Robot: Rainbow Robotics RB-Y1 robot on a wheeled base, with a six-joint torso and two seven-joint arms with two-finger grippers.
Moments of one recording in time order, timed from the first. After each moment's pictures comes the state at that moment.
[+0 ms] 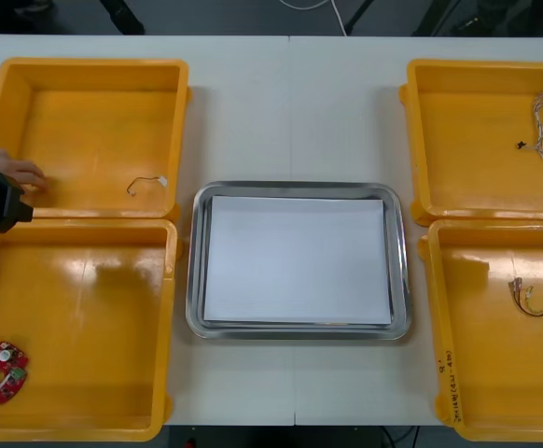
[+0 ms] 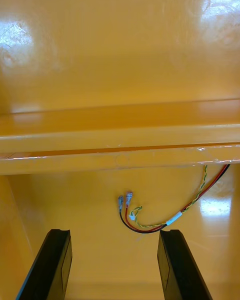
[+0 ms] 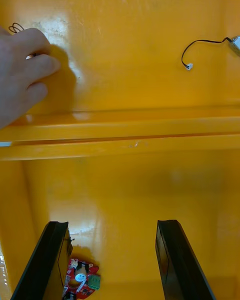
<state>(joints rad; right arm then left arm) -0.38 -0.76 -0.30 -1.78 -0.84 1.87 1.39 -0.31 0.73 0.26 -2.16 0.76 1.91 -1.33</state>
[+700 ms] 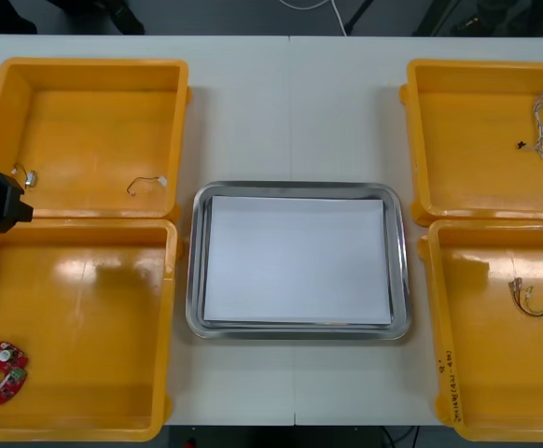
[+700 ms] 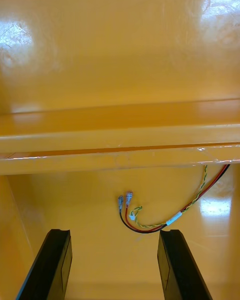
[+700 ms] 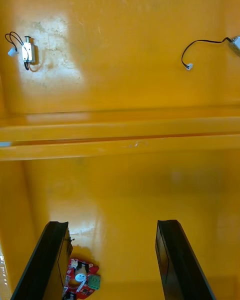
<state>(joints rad) -0.38 -0.76 -0.30 -1.78 -0.84 1.87 1.39 -0.31 0.73 0.26 -2.16 0.76 1.91 -1.33</state>
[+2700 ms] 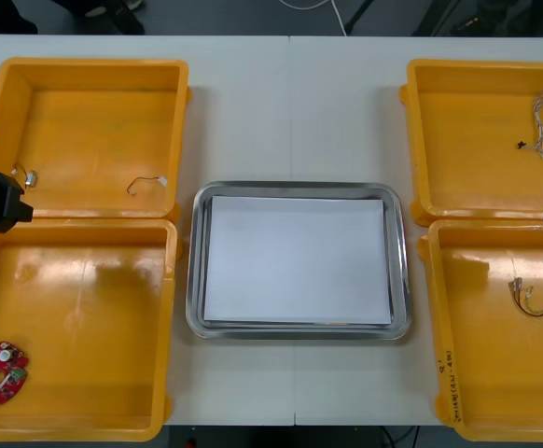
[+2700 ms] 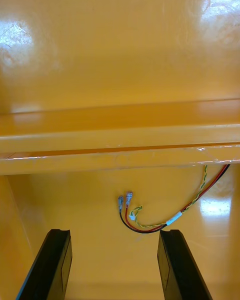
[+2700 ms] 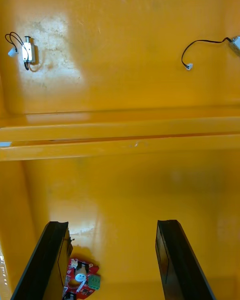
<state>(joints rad) -0.38 -0.76 -0.30 -1.78 -0.84 1.87 1.39 -0.31 0.73 0.26 -2.16 0.76 1.91 -1.33</state>
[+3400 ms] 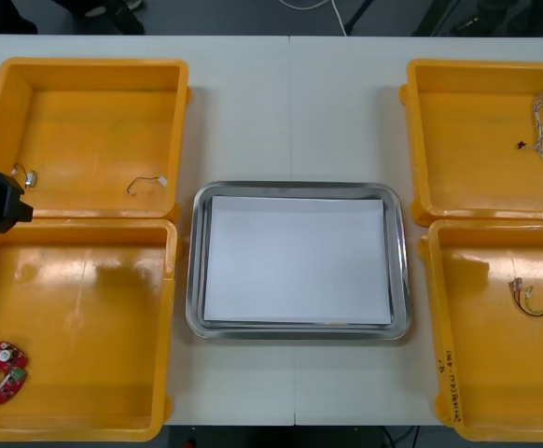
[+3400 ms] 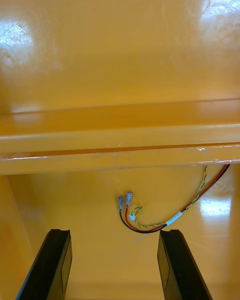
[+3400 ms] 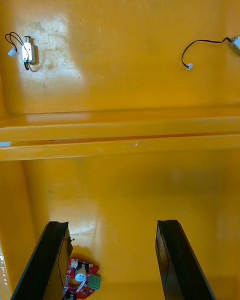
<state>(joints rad) -0.38 -0.76 -0.30 -1.78 -0.84 1.87 1.39 -0.31 0.73 0.26 -2.16 0.76 1.91 -1.33</state>
